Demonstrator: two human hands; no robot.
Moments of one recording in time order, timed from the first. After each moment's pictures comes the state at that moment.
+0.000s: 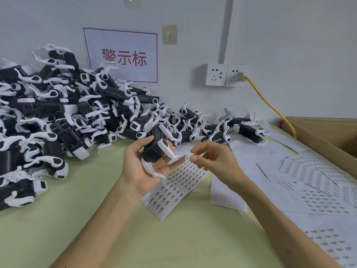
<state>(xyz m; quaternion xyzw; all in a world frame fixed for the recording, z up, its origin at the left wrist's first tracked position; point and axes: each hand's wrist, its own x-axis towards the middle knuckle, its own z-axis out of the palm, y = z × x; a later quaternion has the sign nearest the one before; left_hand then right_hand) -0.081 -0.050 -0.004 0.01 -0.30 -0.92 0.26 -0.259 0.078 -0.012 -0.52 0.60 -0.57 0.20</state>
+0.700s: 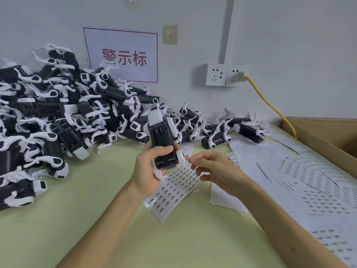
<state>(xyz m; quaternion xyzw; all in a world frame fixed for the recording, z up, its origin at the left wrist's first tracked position) -0.086 -0.028 0.000 0.10 -0.51 -0.77 0.36 -0.255 0.081 -0.011 -0.41 0.58 -0.56 0.42</state>
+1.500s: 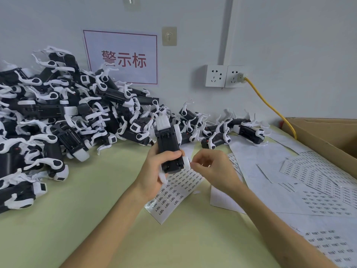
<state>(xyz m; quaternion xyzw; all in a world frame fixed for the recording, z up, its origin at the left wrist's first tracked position) -0.092 -0.026 -0.004 0.13 -0.55 -0.75 0.34 -0.252 0.073 -0.022 -0.51 0.70 -0.50 0.09</state>
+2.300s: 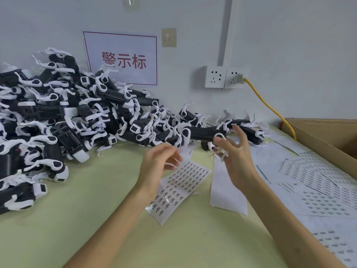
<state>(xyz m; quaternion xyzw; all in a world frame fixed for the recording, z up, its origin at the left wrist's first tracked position) -0.096 -0.027 -0.009 0.20 -0.64 -0.62 0.40 -0.273 0.083 0.001 -0.29 0.51 -0.77 0.24</state>
